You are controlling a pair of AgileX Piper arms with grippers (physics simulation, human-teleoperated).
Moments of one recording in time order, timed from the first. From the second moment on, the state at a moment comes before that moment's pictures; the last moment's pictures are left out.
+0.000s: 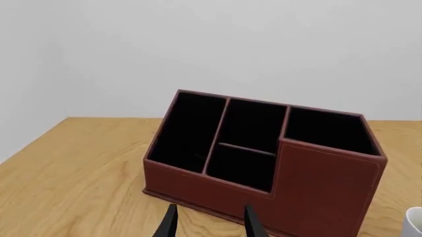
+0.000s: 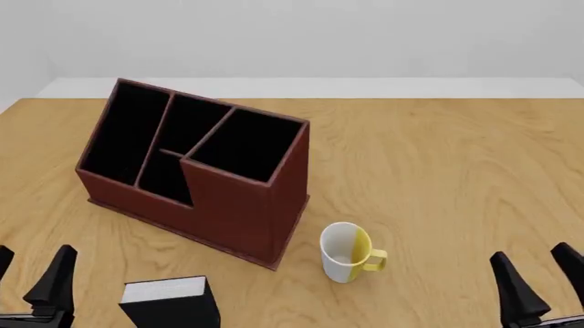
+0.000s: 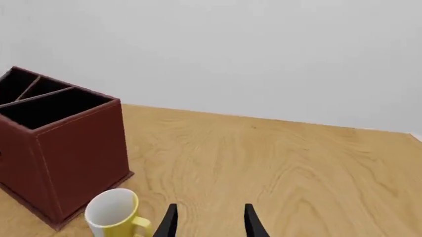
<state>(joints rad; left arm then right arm) 0.00 0.00 -0.06 0.04 -0.01 0.12 0.00 -0.09 0.10 -0.06</state>
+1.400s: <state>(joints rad) 0.02 0.00 -0.06 0.04 -0.04 0.88 0.59 -0.47 0.25 -0.23</state>
